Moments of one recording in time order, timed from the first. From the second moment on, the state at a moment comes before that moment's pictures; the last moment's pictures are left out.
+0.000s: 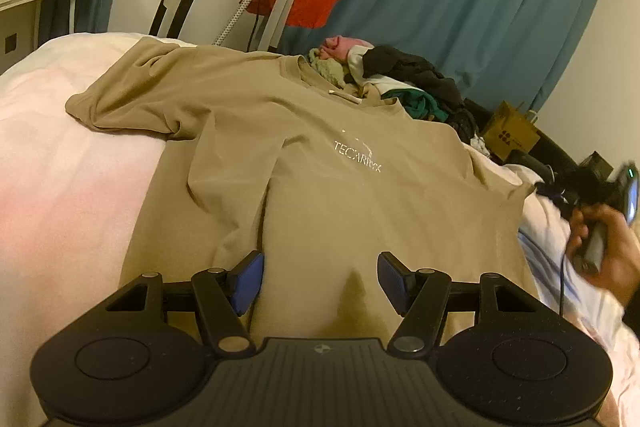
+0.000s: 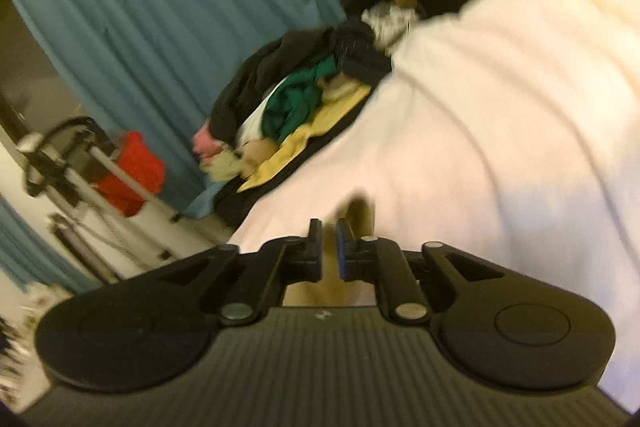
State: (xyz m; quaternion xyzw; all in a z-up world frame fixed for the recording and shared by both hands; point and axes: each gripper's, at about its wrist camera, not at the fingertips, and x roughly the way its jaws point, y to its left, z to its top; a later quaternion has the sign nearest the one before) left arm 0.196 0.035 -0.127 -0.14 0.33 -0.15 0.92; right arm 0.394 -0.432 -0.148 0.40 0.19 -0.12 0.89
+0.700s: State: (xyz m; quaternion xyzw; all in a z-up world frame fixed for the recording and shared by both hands) left arm 0.184 0.041 -0.115 -0.16 0.31 -0.14 0.92; right arm 0.409 -0.373 -0.231 0.58 0.18 0.01 0.79
